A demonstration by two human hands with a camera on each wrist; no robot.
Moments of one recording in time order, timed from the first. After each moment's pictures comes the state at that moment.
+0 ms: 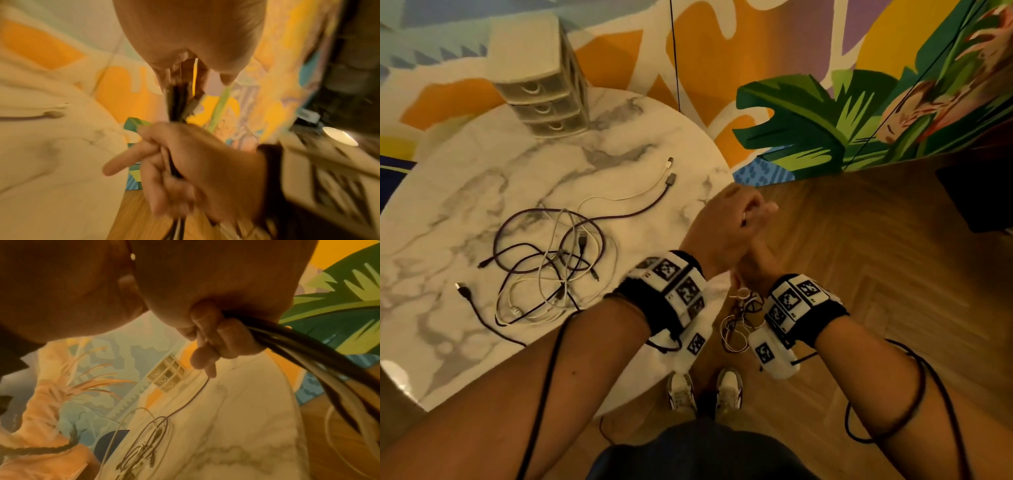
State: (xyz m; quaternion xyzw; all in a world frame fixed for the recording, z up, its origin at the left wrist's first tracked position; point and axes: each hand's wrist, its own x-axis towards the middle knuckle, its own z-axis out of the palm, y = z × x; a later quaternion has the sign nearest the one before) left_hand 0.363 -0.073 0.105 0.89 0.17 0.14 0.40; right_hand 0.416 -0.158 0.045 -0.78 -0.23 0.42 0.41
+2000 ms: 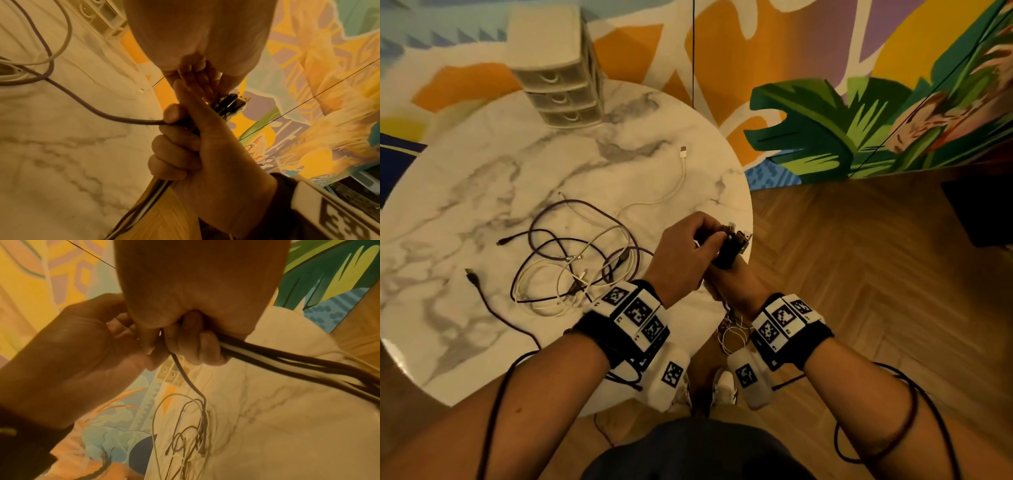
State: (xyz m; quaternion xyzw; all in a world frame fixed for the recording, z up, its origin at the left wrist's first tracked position) left_hand 0.297 -0.046 0.081 0.80 0.29 0.15 0.50; right_hand 0.366 -0.135 0.050 -0.66 -0.23 0.49 0.53
